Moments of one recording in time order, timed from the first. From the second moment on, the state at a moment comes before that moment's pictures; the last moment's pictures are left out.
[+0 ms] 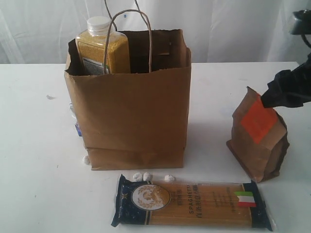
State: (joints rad) left arm -0.32 0.00 0.02 0.06 0.40 -0.18; right arm 0.02 1.26 -1.02 0.36 0.86 -0.44
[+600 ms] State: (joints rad) left arm -0.32 0.00 0.02 0.06 0.40 -0.18; right arm 0.02 1.03 -0.94 0.38 0.87 -0.40
